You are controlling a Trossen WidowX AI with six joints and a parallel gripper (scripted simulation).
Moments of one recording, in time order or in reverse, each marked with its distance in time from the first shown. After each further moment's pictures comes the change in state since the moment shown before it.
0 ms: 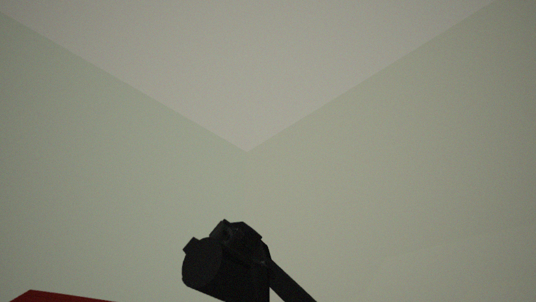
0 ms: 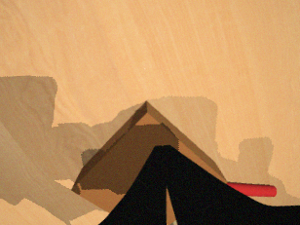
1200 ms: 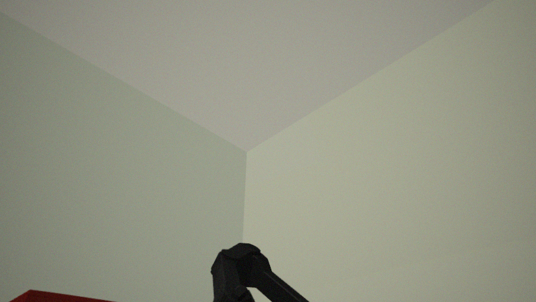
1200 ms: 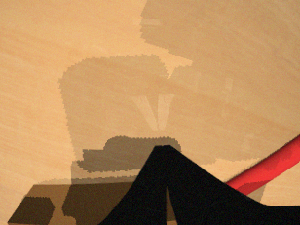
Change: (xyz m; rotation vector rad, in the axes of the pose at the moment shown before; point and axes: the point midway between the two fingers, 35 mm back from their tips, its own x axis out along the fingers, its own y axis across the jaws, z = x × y) arm 0.055 -0.075 -0.032 0.797 -0.004 -0.022
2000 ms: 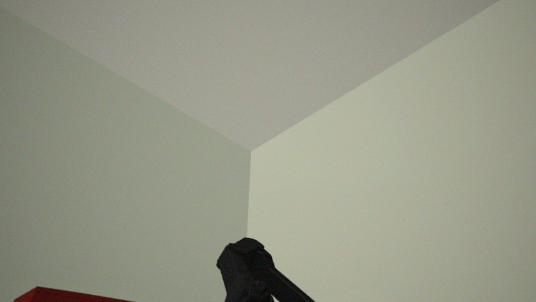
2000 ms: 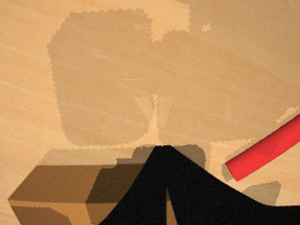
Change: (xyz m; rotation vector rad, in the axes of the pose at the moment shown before) arm -0.001 0.007 -0.026 0.002 -0.015 0.015
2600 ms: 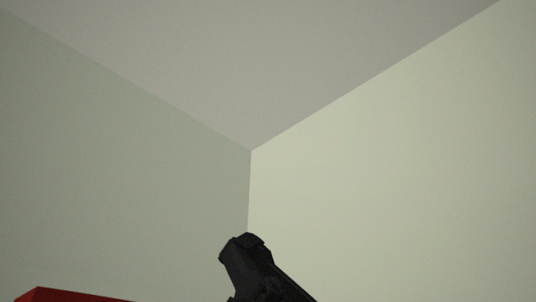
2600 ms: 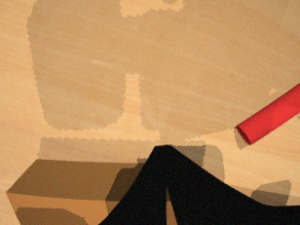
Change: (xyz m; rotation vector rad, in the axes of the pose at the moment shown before) arm -0.001 0.004 -0.026 -0.001 0.001 0.003
